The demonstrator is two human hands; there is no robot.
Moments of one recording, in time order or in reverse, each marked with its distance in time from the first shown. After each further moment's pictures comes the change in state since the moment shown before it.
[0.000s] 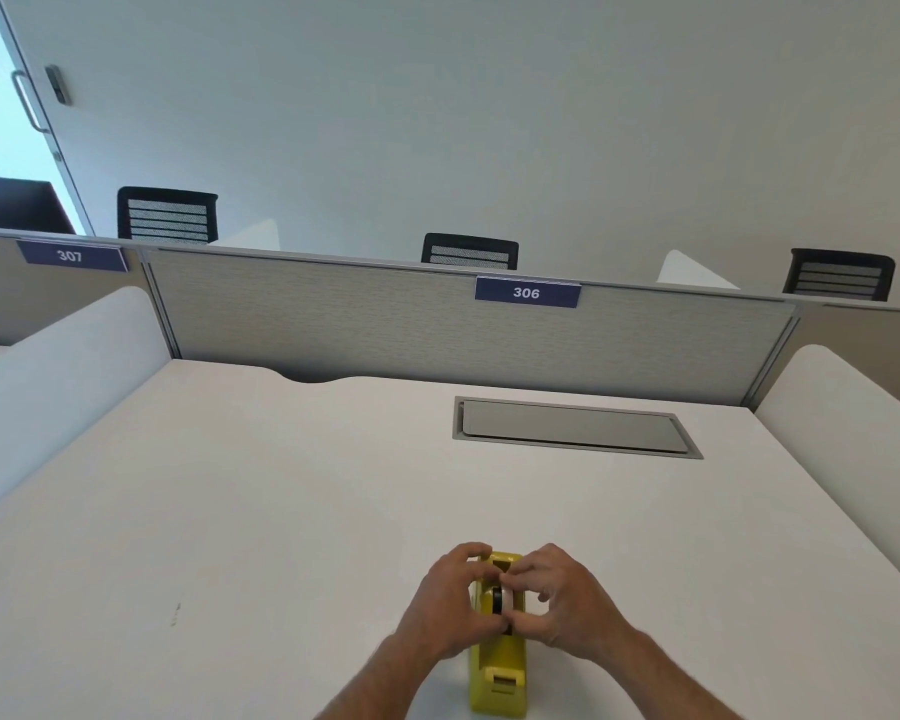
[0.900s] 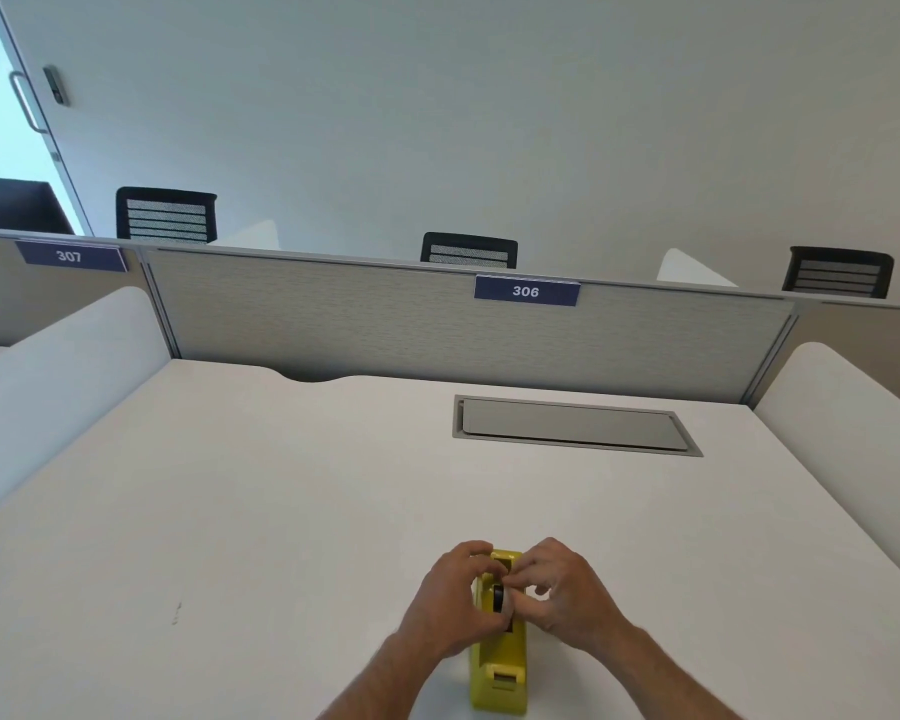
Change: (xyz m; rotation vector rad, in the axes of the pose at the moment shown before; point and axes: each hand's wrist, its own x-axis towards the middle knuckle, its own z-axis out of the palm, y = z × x) left_hand -0.004 0.006 -0.003 -0.002 0.028 0.028; right_hand 0.003 -0.003 -0.003 0.017 0.020 0.016
